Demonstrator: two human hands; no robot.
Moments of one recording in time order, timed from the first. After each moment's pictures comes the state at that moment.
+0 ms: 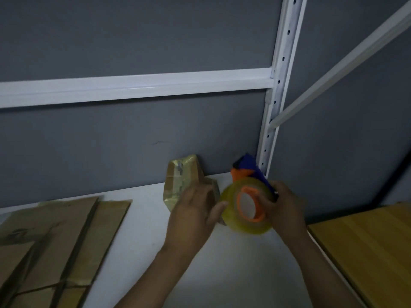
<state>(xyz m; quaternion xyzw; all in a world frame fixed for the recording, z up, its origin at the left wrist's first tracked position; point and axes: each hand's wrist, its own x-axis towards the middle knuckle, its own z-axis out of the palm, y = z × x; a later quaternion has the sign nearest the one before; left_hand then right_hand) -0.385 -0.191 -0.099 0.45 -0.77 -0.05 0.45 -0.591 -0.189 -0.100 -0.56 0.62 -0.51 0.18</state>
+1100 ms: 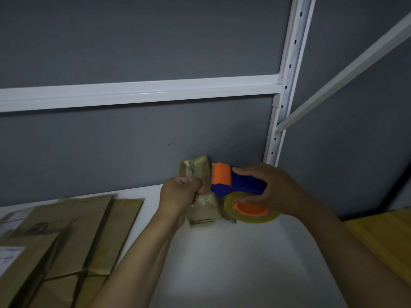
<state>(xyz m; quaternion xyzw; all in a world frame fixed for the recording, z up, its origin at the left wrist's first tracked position) -0.351 -0.195 -0.042 0.58 -0.47 -0.44 0.50 -0.581 -0.202 -0.044 -0.82 0.46 -0.31 0.14</state>
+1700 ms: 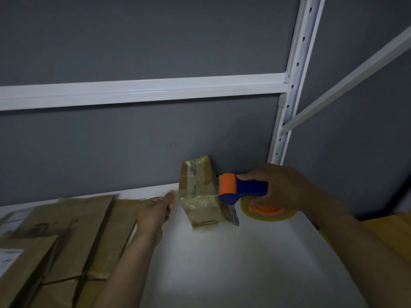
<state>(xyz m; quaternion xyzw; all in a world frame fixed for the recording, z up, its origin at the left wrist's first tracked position) -0.292 -0.224 -0.110 0.62 -0.34 -0.47 0.54 -0.592 -0.226 -0.040 -0.85 0.51 -0.13 0.01</state>
